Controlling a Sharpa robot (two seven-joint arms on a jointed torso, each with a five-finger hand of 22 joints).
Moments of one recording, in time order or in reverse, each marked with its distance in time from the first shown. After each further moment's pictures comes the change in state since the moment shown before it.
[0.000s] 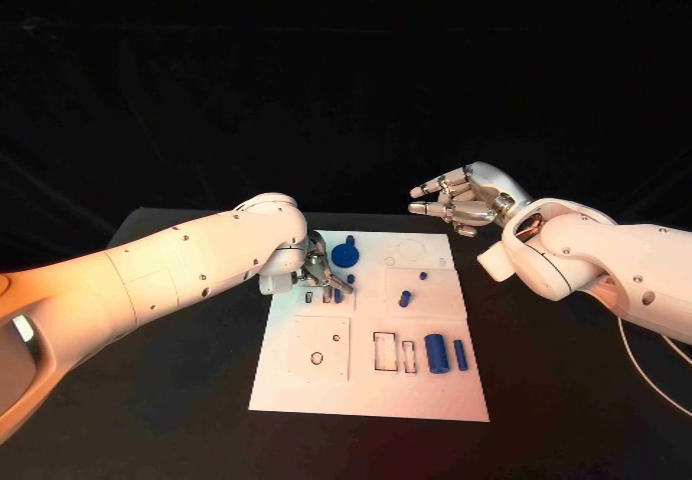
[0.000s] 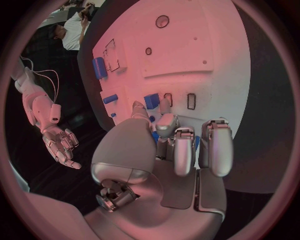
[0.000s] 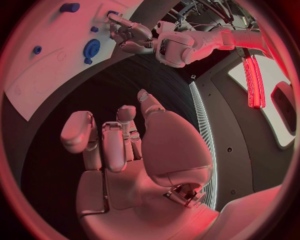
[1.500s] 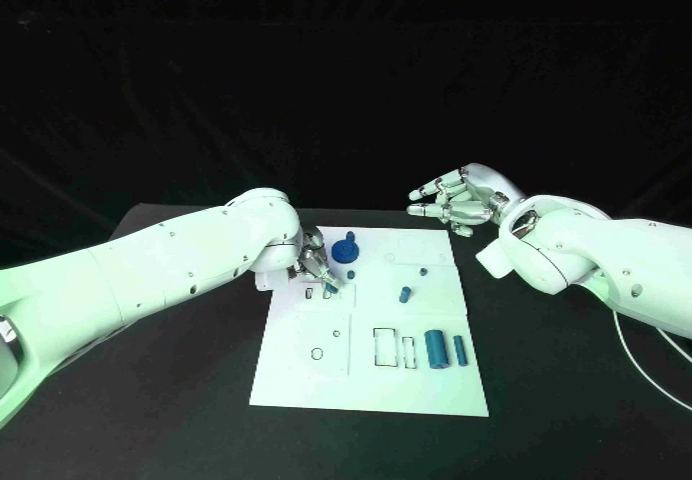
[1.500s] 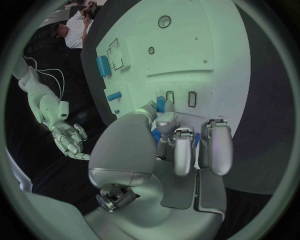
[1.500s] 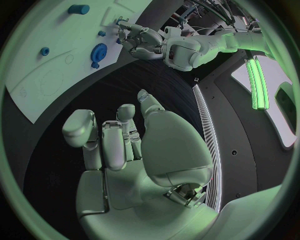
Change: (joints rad) left arm 0.000 -0.036 0.007 0.041 0.005 -0.043 0.031; left_hand 0.154 -0.105 0.616 -0.060 0.000 -0.069 0.006 0.027 0.085 0.007 -0.008 -0.047 -0.029 0.000 -0.011 0.000 0.000 0.000 0.002 -0.013 -0.027 0.000; right arm -0.007 0.020 -0.001 -0.046 -0.017 0.044 -0.027; right_hand 0.004 0.004 -0.011 0.005 0.000 -0.003 0.003 0.000 0.000 -0.017 0.001 -0.023 -0.021 0.000 0.000 -0.024 -0.026 0.016 -0.022 0.000 -0.028 -0.041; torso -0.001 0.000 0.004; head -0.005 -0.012
